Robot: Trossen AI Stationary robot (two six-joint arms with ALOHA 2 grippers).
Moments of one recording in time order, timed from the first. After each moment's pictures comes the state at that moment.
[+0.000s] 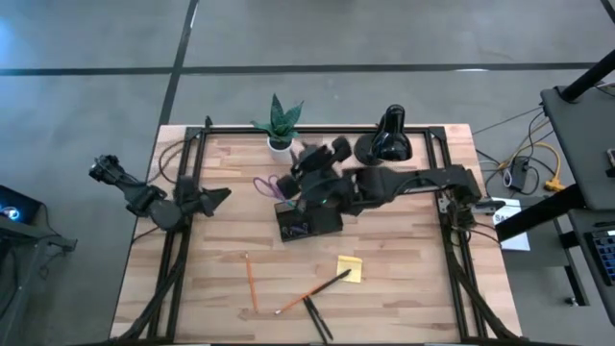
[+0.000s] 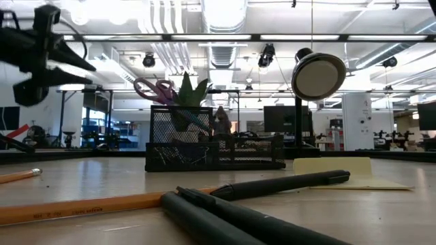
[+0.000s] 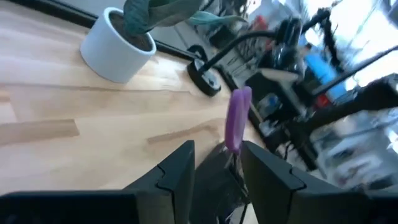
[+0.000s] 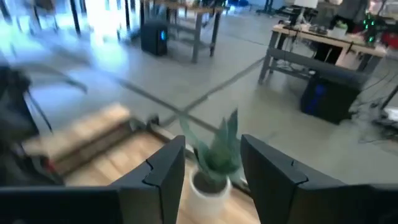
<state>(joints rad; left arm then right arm) -0.59 0.19 0.22 -0.52 -1.08 -1.27 0.17 1.96 2.11 -0.69 1.07 0.40</state>
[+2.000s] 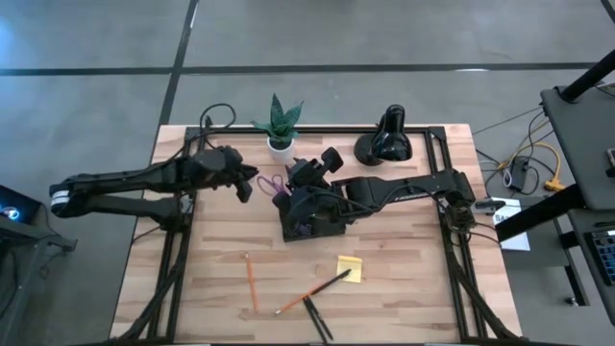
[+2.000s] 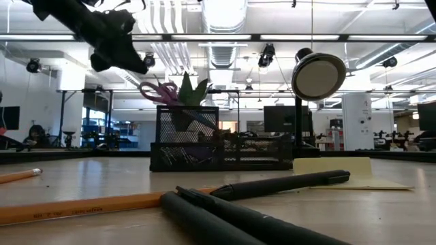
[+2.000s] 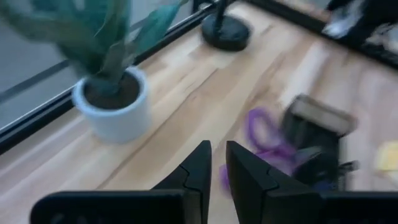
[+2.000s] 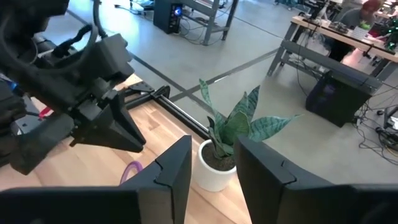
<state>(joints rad) 0.23 0.83 0.67 -0.38 -0.25 -0.33 0.19 2.01 2.10 -0.73 1.02 0.40</state>
